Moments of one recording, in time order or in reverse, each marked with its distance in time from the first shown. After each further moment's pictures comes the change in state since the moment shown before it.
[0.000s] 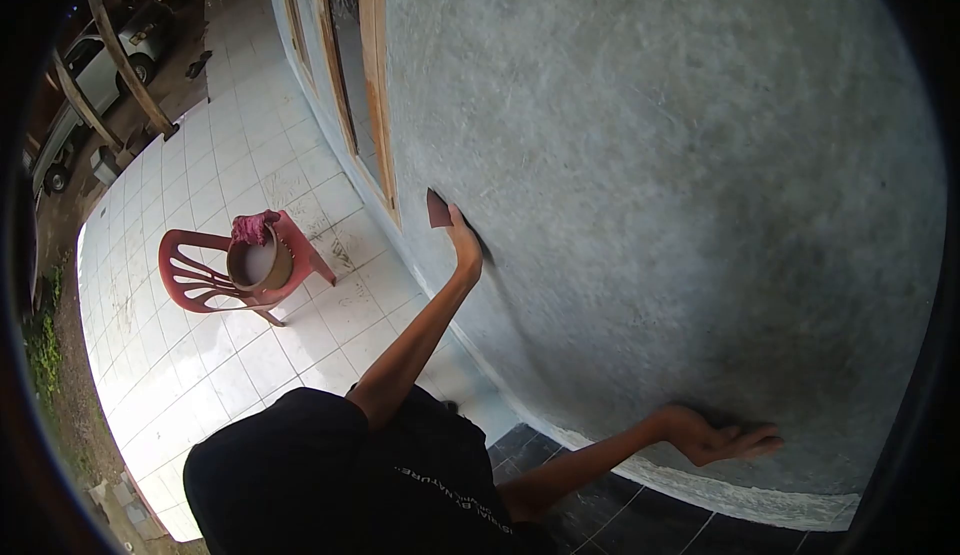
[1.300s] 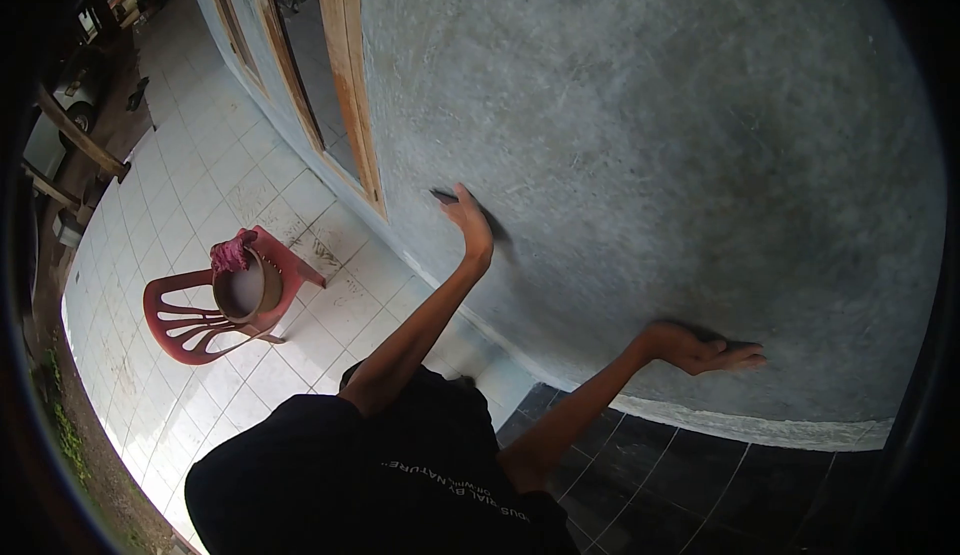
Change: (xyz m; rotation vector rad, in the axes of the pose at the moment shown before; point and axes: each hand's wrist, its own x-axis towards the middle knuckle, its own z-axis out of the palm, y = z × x) left_hand 0.008 0.062 -0.007 0.175 -0.169 -0.443; right_hand -0.076 -0.084 0.021 -0.229 -0.137 0.322
